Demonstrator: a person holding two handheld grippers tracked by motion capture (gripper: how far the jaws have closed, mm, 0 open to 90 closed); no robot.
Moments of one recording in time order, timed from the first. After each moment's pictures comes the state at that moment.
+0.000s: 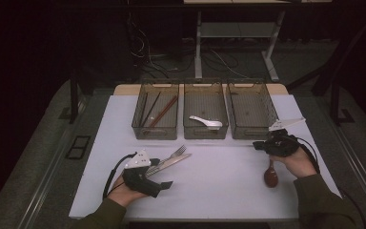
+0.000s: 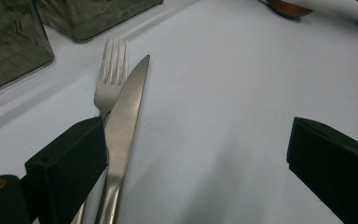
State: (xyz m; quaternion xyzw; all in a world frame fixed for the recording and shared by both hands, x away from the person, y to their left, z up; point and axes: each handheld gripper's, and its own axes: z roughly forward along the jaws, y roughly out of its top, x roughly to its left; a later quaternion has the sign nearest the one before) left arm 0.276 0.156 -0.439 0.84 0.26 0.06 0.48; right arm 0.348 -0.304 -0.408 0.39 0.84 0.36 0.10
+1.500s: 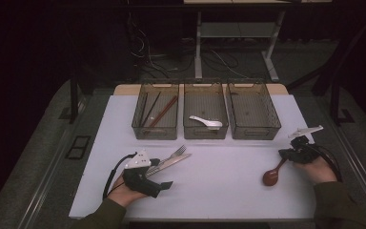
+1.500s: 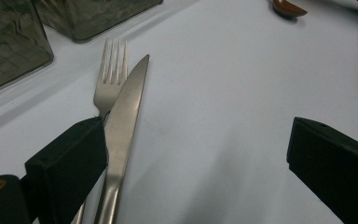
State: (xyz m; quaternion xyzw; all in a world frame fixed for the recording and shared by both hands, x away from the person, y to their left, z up) left arm 0.276 0.156 -0.439 0.84 0.26 0.06 0.48; right arm 0.338 -0.369 -0.439 0.47 0.83 0.26 0.14
